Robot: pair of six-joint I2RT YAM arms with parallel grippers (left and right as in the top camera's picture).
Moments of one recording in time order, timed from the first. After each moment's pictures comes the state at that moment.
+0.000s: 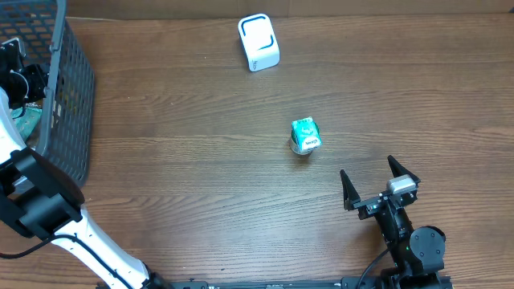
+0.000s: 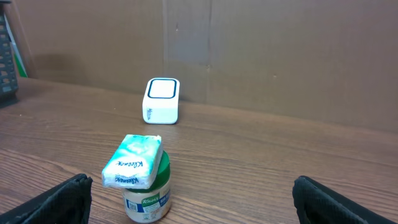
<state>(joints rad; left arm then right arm) 0.61 2.23 2.10 -0.97 0.32 0.19 0.15 0.01 0.02 -0.02 -0.13 -0.04</state>
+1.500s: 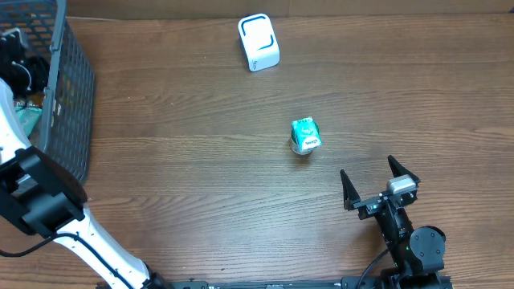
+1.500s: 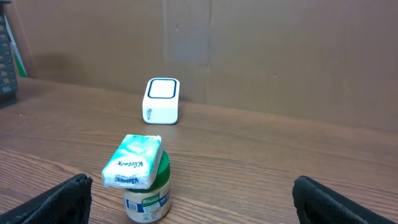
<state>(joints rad) 0.58 2.23 2.13 -0.93 0.32 0.14 0.15 0.01 0.02 -0.02 -0.13 -0.04</state>
